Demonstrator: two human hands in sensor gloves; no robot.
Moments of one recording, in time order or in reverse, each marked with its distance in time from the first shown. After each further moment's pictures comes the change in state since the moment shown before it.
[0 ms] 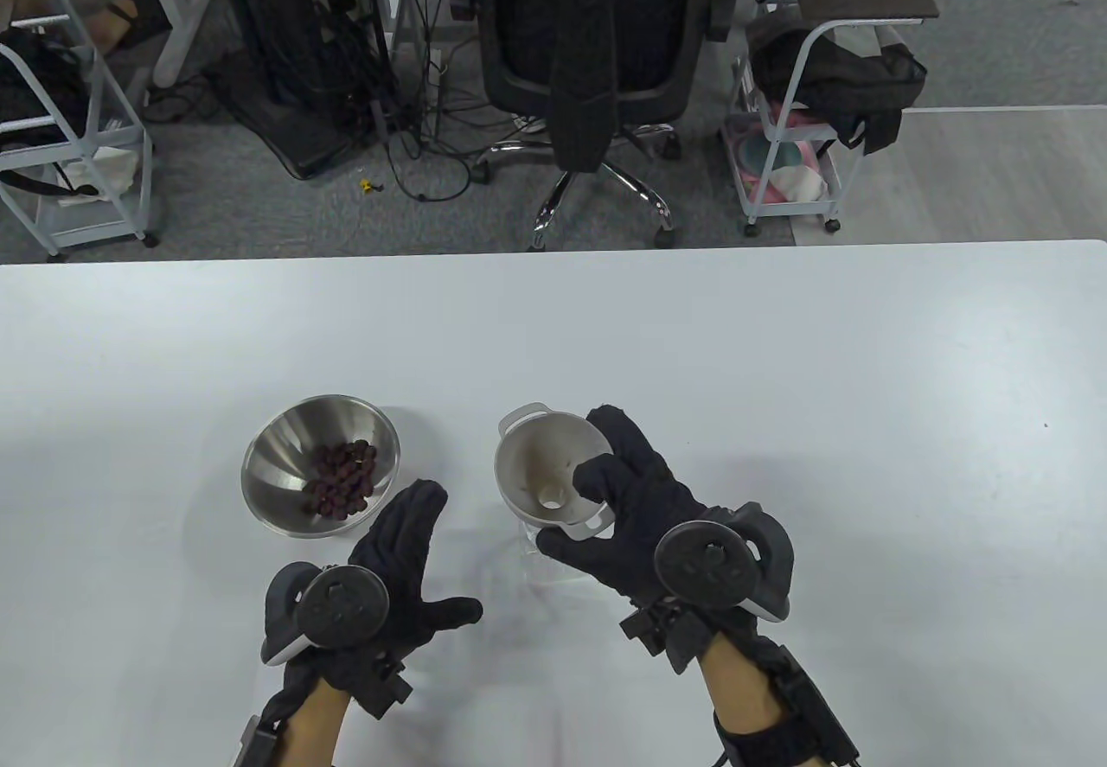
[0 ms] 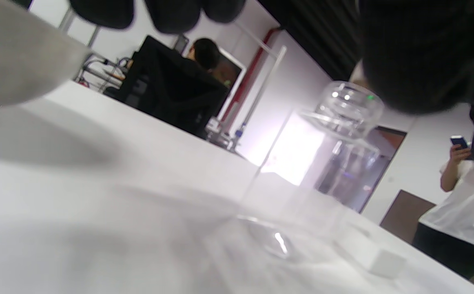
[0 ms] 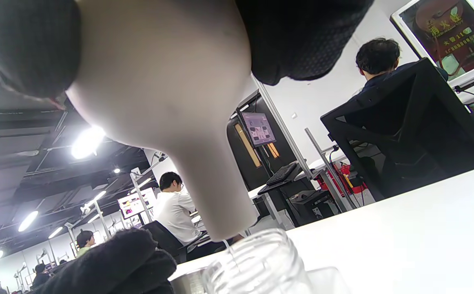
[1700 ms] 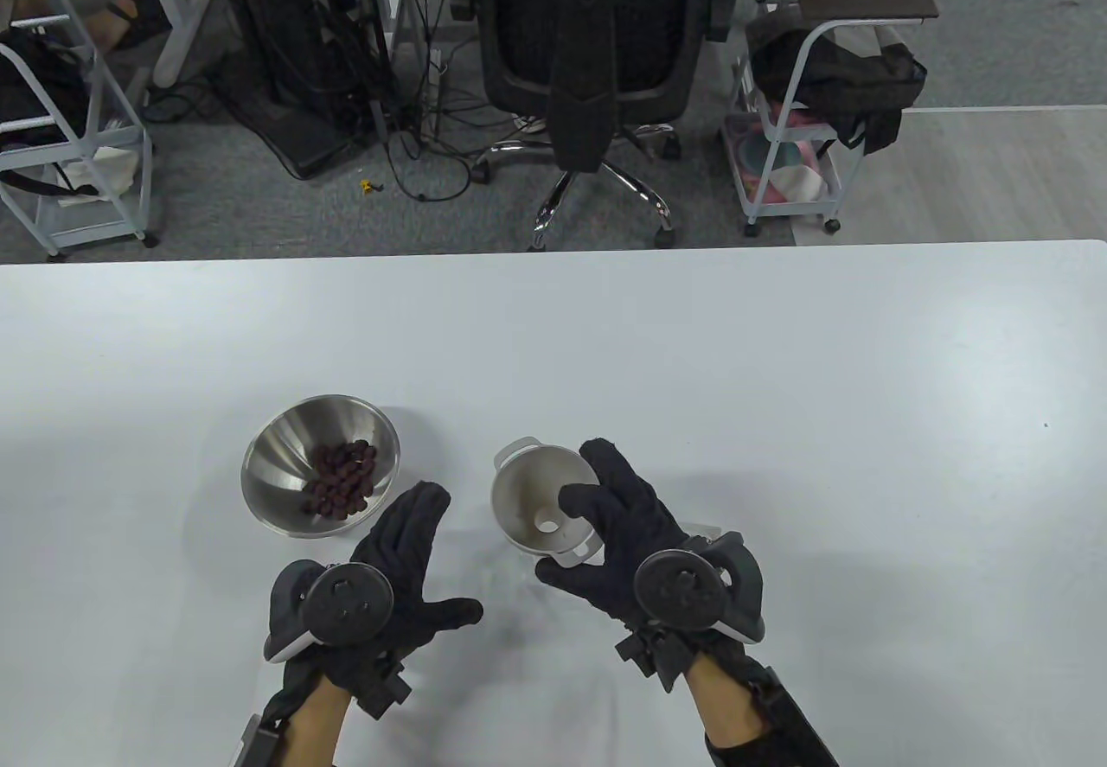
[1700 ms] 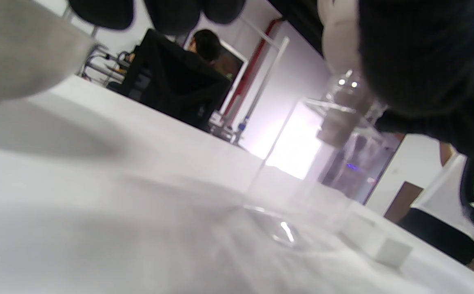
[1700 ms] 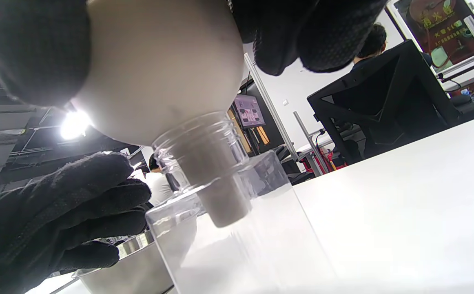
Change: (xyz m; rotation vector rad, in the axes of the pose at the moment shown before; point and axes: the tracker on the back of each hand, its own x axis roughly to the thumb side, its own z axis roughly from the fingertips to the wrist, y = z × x) left_hand -0.002 -0.004 -0.001 -0.028 0.010 -0.014; right_hand -0.019 0.042 0.027 0.055 0.020 0.037
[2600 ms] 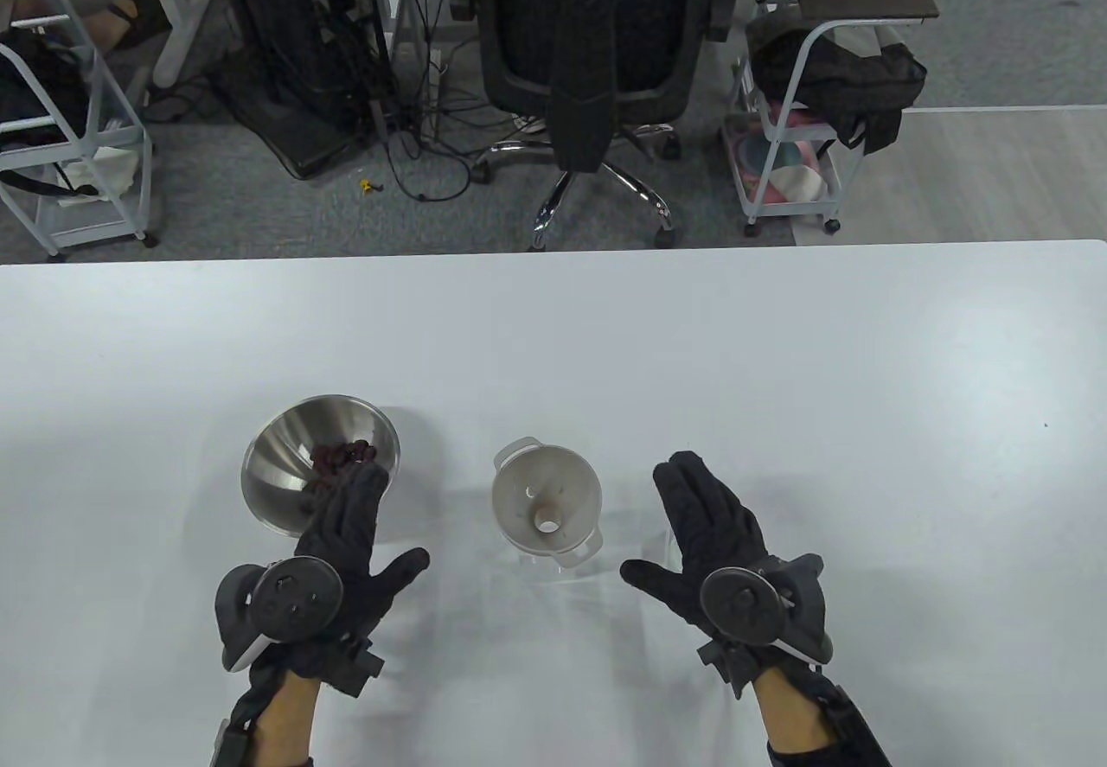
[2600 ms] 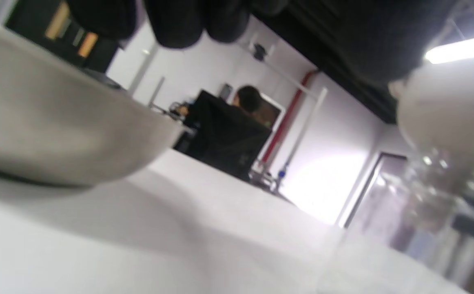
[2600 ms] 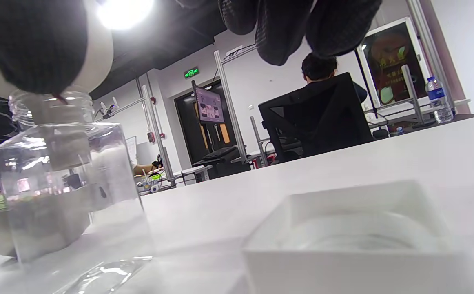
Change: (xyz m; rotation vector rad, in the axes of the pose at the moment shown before) left_hand -0.034 0.034 0.019 0.240 0.177 -0.020; right_hand -0.069 -0.013 0.046 -0.004 0.098 0.220
